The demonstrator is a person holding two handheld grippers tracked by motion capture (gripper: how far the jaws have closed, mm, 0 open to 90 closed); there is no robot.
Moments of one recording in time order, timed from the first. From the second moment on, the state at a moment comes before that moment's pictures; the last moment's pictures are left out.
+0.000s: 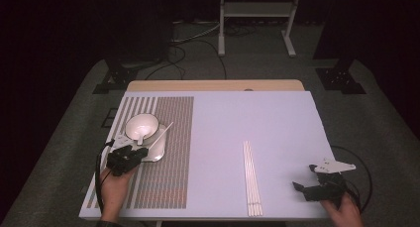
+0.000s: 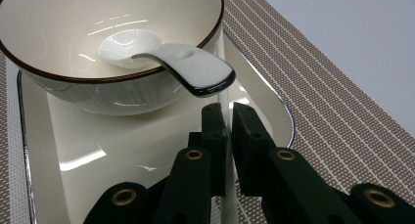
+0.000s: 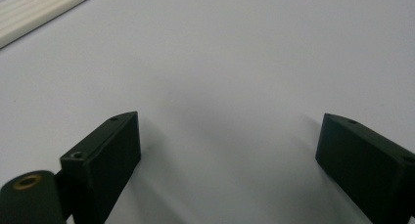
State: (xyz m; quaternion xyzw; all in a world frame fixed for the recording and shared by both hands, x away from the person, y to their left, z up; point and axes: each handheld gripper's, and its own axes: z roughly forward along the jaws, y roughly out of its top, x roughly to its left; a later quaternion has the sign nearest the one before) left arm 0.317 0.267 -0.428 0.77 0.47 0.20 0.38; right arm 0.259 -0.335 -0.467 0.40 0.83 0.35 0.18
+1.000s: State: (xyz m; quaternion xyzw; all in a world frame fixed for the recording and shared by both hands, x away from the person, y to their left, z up) left arm 0.318 0.278 -0.433 0.76 0.48 0.20 0.38; right arm 0.259 -0.335 -0.467 0.40 0.83 0.35 0.18
